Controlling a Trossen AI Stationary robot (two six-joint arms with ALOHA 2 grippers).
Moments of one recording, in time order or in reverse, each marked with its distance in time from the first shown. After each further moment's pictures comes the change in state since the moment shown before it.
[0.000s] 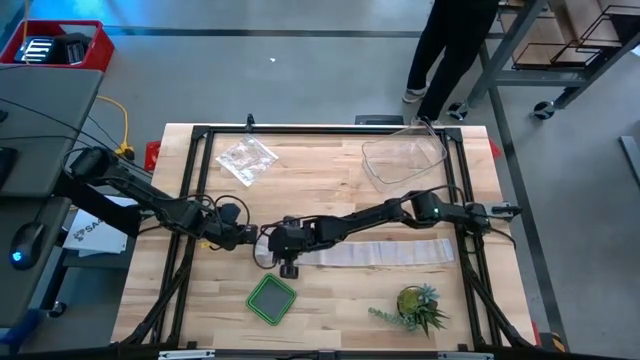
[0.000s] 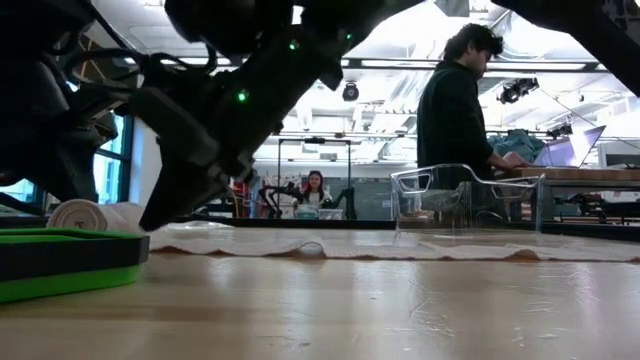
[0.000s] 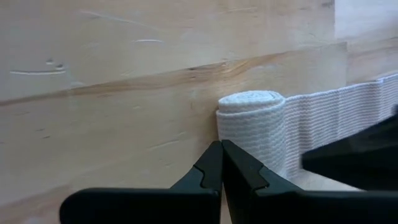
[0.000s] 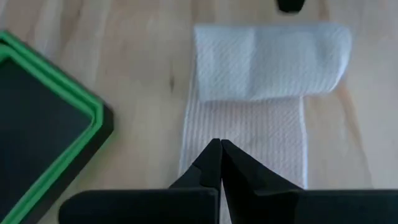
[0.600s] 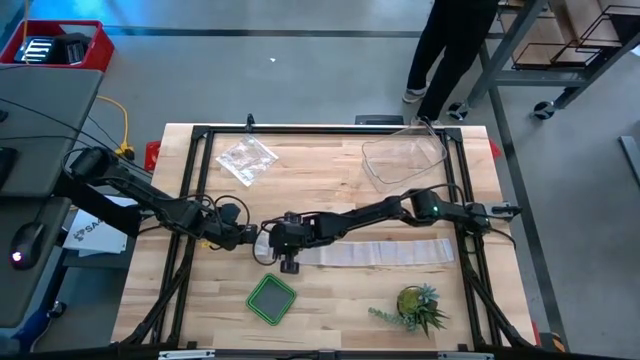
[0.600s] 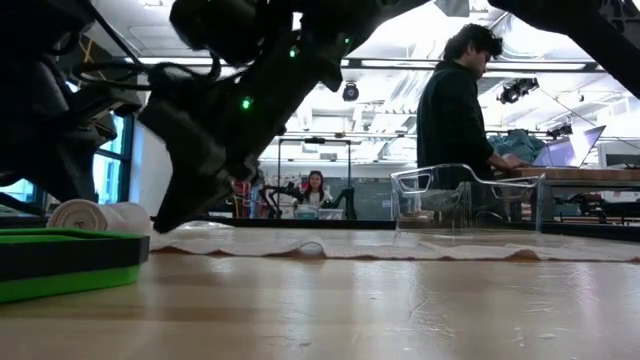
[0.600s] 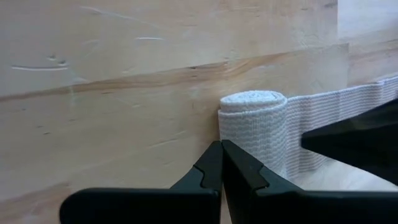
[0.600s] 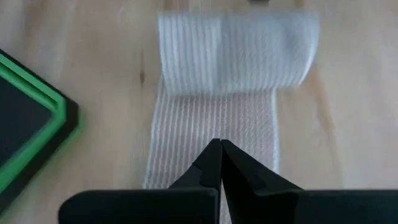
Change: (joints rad) left arm 0.000 0.000 0.000 -0.003 0.003 -0.012; right arm -0.013 0.011 0.002 -0.026 0.020 -0.010
